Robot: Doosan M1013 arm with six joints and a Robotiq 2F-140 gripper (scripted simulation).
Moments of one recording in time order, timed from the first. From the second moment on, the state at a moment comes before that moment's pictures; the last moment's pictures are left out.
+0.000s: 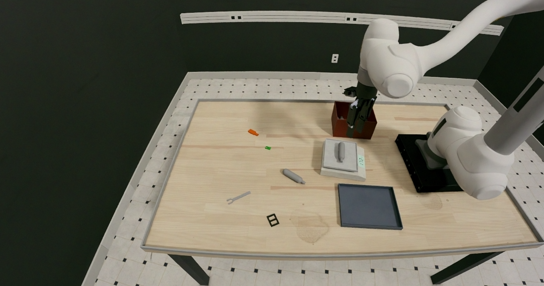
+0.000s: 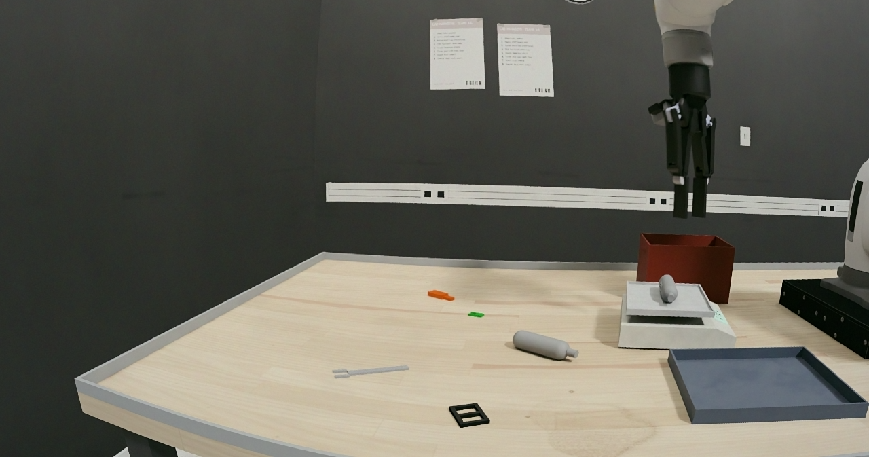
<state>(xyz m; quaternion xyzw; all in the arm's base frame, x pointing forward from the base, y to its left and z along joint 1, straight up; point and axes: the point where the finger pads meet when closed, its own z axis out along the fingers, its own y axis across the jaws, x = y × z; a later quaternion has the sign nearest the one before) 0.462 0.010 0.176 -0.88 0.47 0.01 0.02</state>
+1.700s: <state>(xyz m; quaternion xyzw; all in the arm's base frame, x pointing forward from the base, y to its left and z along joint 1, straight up) 0.487 0.006 0.050 -0.64 0.77 0.00 0.00</state>
